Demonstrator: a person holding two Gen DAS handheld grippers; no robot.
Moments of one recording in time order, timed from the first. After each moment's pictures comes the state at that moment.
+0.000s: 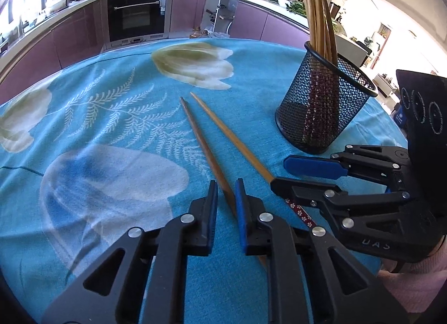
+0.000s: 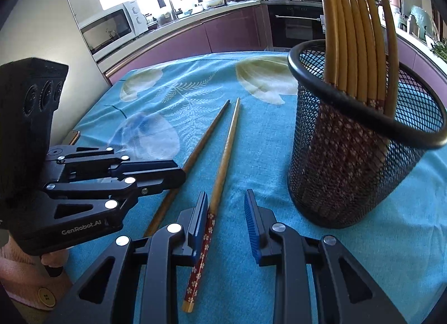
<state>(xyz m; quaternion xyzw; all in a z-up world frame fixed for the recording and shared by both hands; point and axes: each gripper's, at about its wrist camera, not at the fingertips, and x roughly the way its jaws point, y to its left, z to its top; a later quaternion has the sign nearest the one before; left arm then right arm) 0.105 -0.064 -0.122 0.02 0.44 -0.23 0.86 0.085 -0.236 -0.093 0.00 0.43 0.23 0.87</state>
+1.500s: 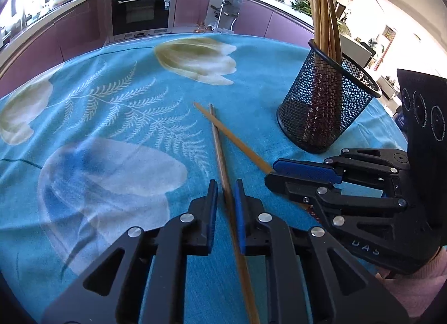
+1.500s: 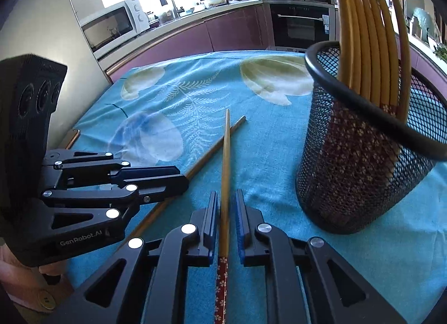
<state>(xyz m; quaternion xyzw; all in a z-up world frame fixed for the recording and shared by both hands) 0.110 -0.070 -0.127 0.01 0.46 -0.23 0.86 0.086 -0.225 -0.094 -0.01 0.43 0.23 0.87</state>
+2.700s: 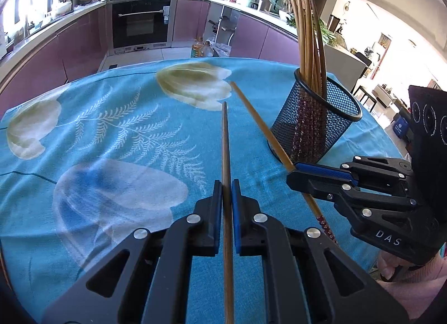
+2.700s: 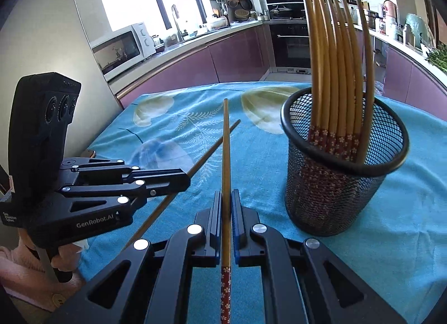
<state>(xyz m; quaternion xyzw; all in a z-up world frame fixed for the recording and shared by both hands) 0.096 -0.059 -0.096 0.00 0.42 -0.23 0.88 0.064 -0.249 -0.062 0.03 0.38 0.24 0.89</state>
